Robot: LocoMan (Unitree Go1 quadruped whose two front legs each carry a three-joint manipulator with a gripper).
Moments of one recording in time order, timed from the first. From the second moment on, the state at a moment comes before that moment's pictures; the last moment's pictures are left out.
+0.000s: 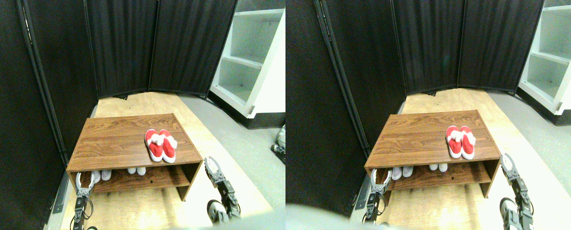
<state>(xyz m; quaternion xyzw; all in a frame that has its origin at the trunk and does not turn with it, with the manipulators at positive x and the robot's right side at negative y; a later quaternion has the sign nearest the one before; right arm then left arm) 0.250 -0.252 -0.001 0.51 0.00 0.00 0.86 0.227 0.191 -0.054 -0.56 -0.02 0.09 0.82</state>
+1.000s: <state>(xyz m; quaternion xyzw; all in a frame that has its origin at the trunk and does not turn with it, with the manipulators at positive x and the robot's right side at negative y) 0.252 -0.235 -0.011 0.53 0.01 0.00 0.85 0.220 0.202 -0.054 -0.58 -0.05 0.07 0.81</state>
